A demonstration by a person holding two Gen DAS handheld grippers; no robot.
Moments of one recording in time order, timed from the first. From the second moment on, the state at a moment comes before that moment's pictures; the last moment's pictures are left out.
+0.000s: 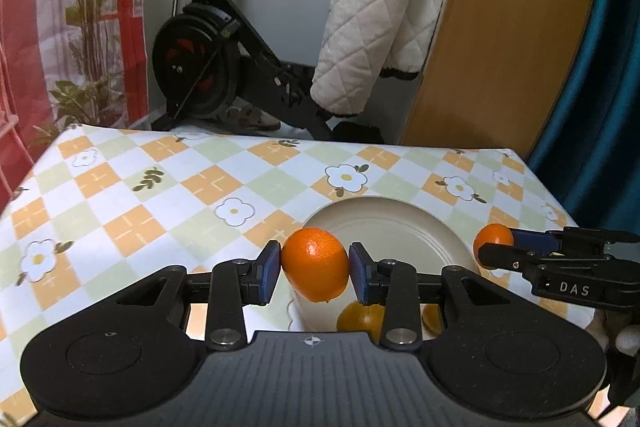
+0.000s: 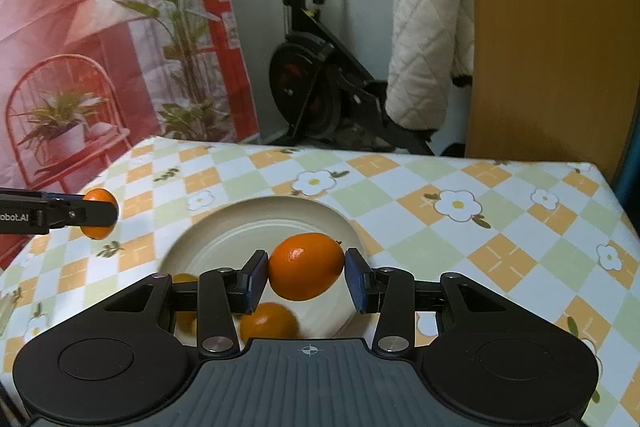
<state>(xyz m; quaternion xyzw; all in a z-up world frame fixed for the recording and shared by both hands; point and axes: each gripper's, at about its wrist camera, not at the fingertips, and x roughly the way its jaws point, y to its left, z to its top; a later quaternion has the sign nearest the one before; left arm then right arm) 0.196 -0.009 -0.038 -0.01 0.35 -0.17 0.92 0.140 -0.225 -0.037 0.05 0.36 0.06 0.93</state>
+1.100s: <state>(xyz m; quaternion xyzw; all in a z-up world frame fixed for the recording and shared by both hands) 0.243 -0.038 -0.088 0.04 0.42 -0.18 0.89 0.185 -0.216 -0.074 0.05 0.41 0.05 0.91</state>
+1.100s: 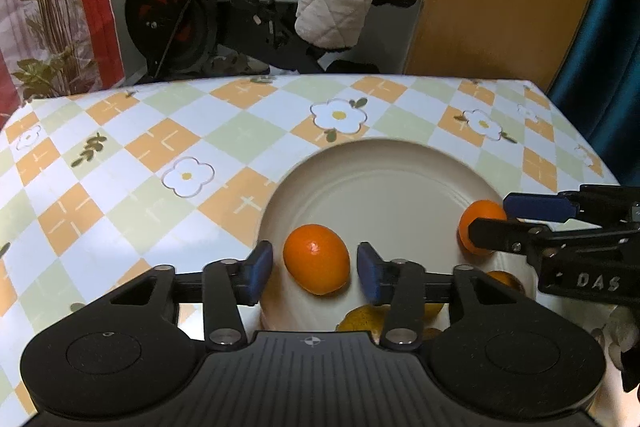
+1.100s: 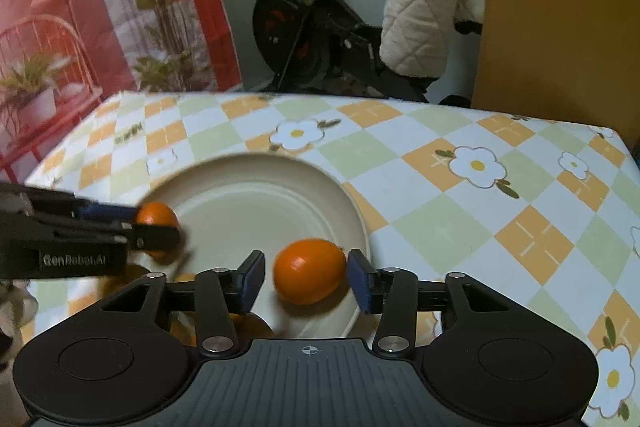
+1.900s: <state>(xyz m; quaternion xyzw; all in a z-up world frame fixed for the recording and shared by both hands) 0.151 0.014 -0.038 0.02 0.36 -0.13 0.92 0.113 -0.211 -0.045 0.05 0.38 0.05 0.92</state>
